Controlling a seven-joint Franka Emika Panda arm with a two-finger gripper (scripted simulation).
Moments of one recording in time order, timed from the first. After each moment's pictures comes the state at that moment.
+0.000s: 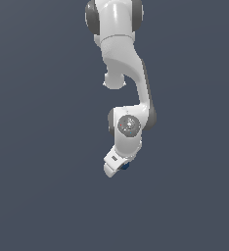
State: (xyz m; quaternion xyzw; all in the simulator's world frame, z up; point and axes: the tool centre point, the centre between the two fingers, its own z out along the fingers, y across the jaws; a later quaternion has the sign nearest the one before) arm 0.070 0.043 0.031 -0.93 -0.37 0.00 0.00
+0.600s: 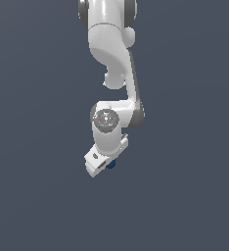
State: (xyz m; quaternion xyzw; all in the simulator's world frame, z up) arm 0.078 -0.022 0.065 -0.93 -0.37 0.00 0.00
